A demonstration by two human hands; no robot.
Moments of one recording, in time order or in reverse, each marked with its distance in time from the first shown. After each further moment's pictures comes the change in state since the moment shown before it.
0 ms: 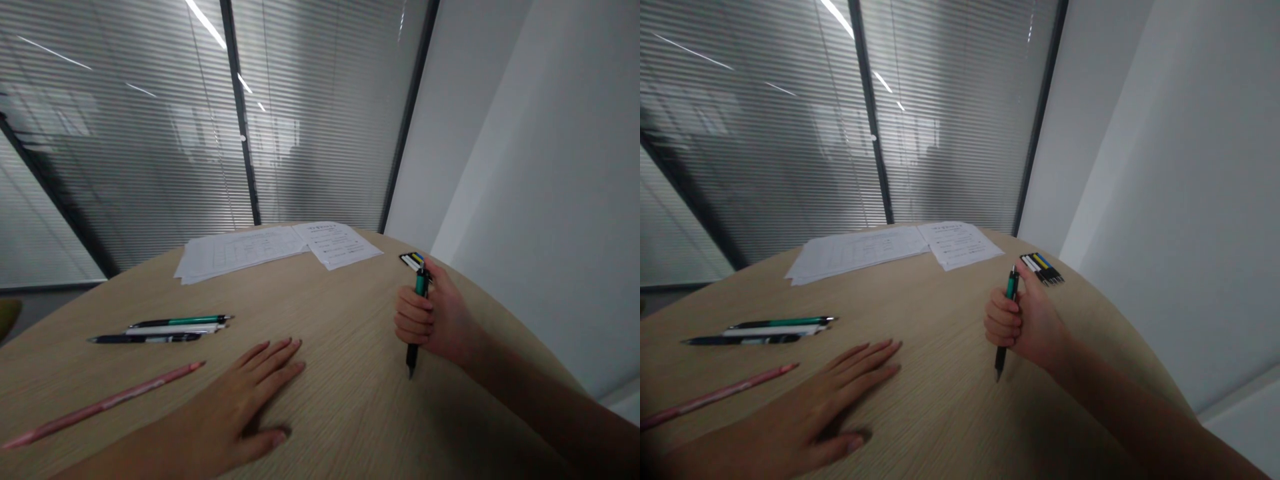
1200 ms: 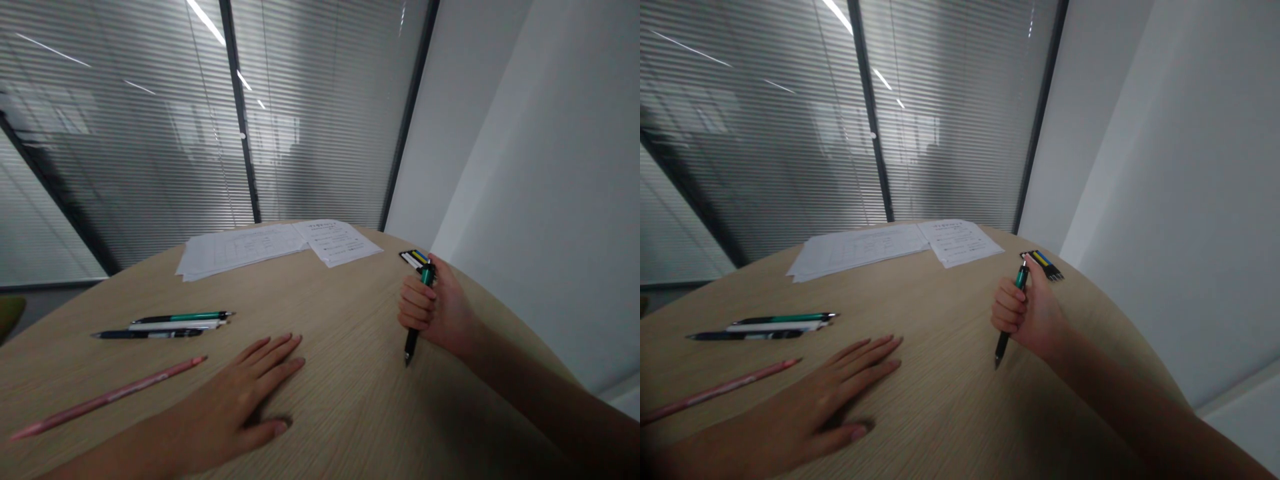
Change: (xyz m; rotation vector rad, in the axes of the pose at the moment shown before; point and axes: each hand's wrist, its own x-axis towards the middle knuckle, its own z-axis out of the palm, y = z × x) left_hand 0.001 -0.002 0.000 0.022 -0.047 0.003; right_hand -0.001 -0.004 -0.004 0.100 0.093 -0.109
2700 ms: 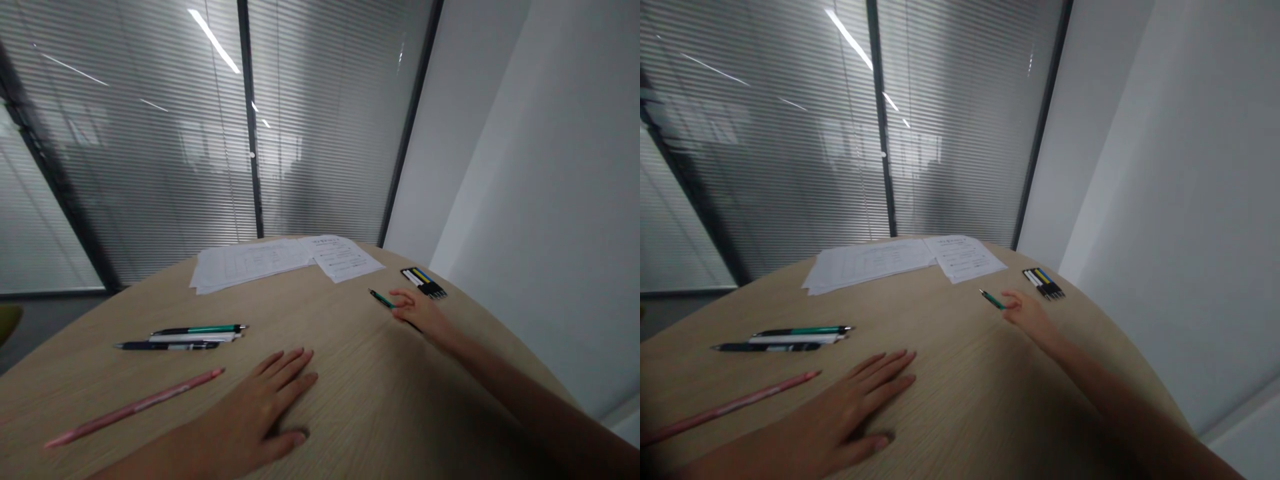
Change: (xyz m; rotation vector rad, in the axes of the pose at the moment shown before) left_hand 0.002 0.002 0.003 -0.055 -0.050 -0.066; right_hand 0.023 -0.004 -0.061 -1.671 0.646 -0.103
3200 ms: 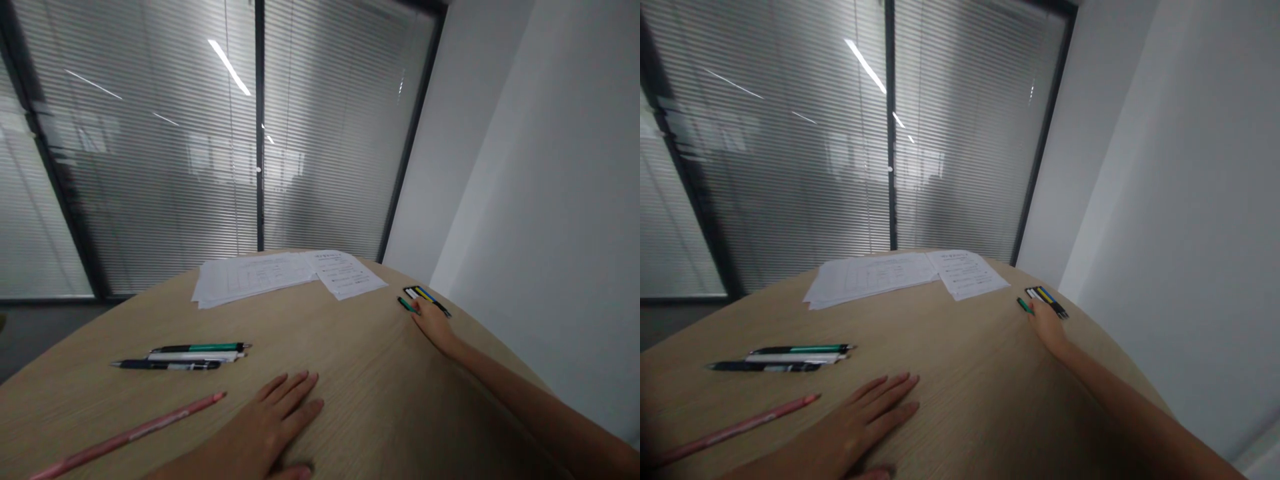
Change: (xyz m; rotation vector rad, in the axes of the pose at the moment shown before) left_hand -0.002 0.005 -0.008 -0.018 -0.003 -0.004; right_hand 0.055 0.063 -0.012 -0.581 0.237 -0.036
